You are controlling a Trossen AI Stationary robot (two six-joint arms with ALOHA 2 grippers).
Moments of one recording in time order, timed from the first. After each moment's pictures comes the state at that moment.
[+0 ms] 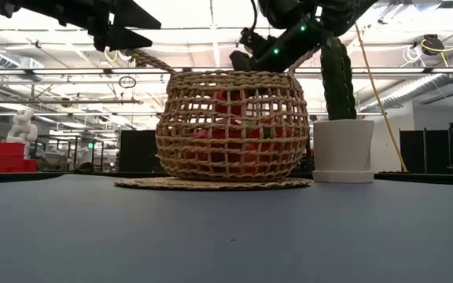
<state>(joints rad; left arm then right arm) -0.09 0.85 0.53 0.21 -0.53 -0.01 -0.23 1.60 1.06 0.08 0.39 0.02</state>
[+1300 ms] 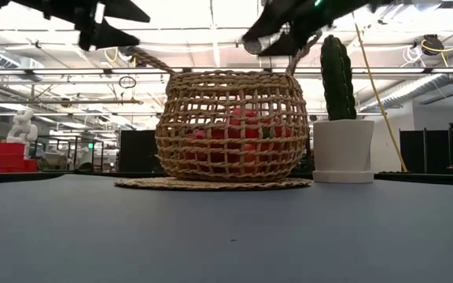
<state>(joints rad) -0.18 0.79 0.53 0.15 -0.69 -0.15 -0.10 1.28 0.91 0.08 0.34 0.09</state>
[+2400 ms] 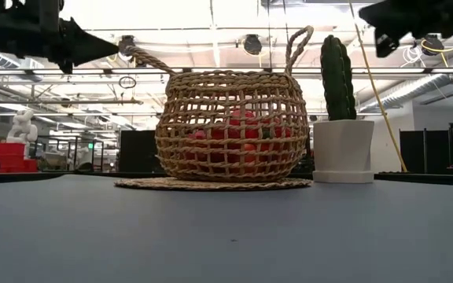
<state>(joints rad) -0.19 0.46 0.15 0.42 -0.60 0.11 0.15 0.37 0.29 0.08 0.11 0.05</state>
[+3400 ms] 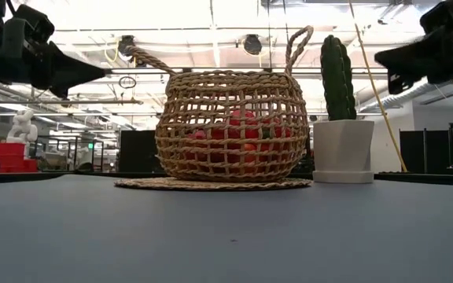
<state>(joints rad) -0.19 0.20 0.01 0.21 -0.44 0.02 0.15 0.01 0.02 0.05 0.10 0.01</state>
